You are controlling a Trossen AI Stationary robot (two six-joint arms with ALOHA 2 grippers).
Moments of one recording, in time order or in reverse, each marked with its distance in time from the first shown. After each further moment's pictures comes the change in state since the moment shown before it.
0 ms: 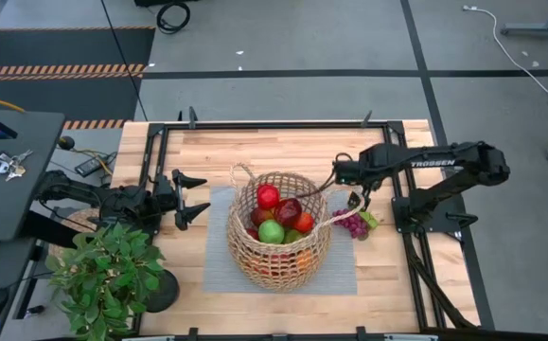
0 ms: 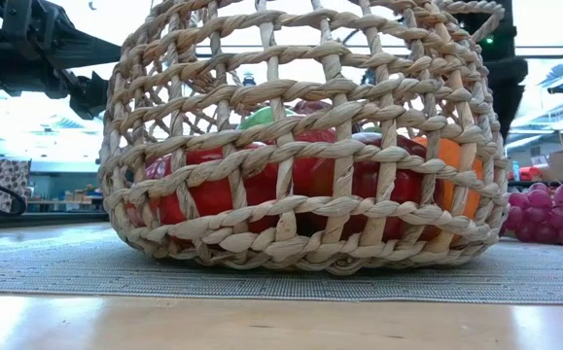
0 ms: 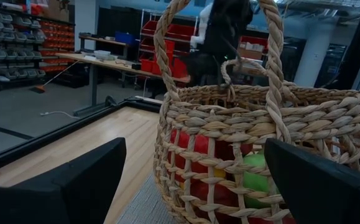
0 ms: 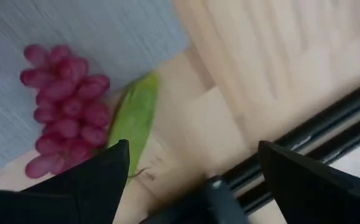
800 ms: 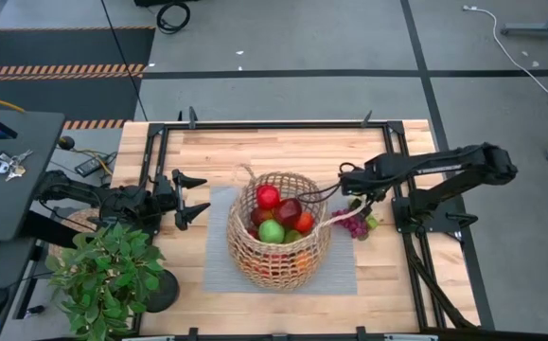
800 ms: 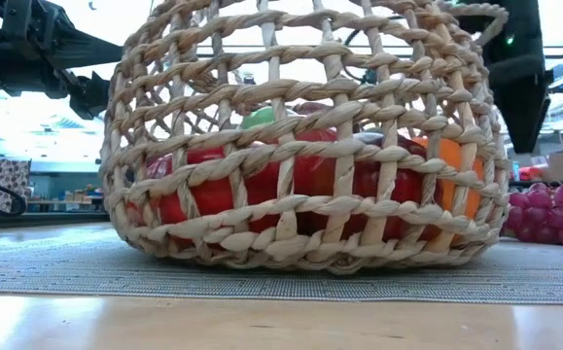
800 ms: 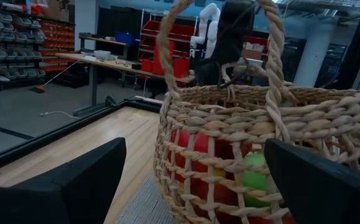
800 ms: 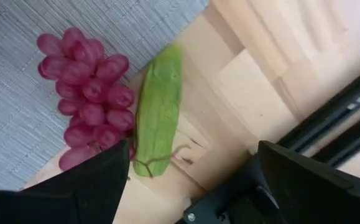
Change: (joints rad) left arm 0.000 0.000 0.000 0.000 0.000 0.000; right arm 0.092 -0.063 -0.117 0.048 -0.099 0.293
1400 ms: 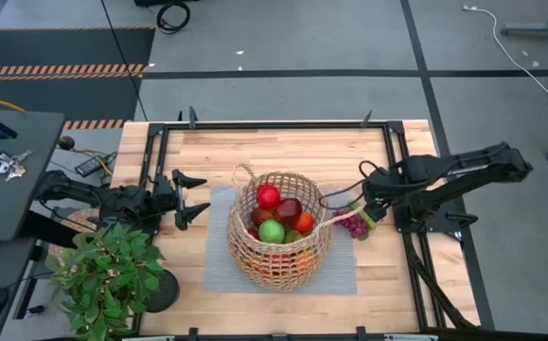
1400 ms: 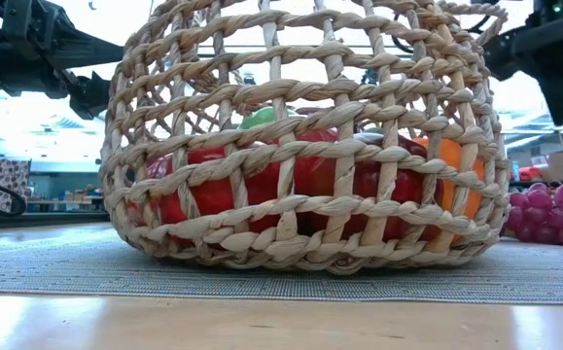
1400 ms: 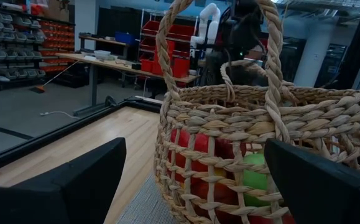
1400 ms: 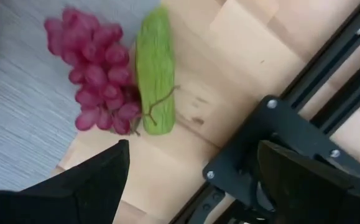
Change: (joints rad) left arm 0.000 0.000 0.000 0.000 0.000 0.000; right arm 0.154 -0.227 -0.013 -0.135 -0.032 0.355
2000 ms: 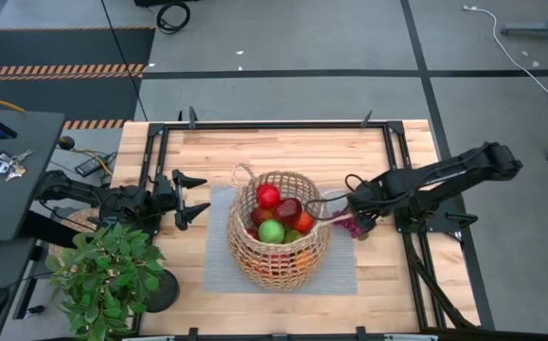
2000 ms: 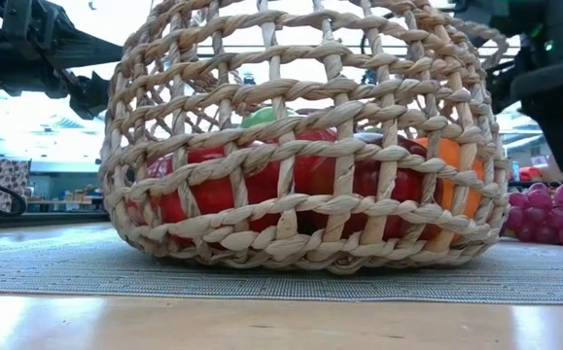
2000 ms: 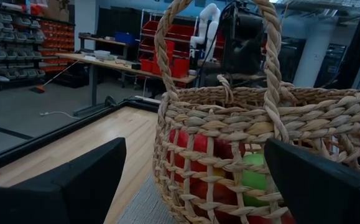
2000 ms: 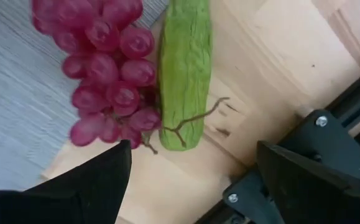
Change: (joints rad) left arm 0.000 0.000 0.000 0.001 0.000 0.001; right arm 0.031 0.146 -0.133 0.219 -0.047 -0.048
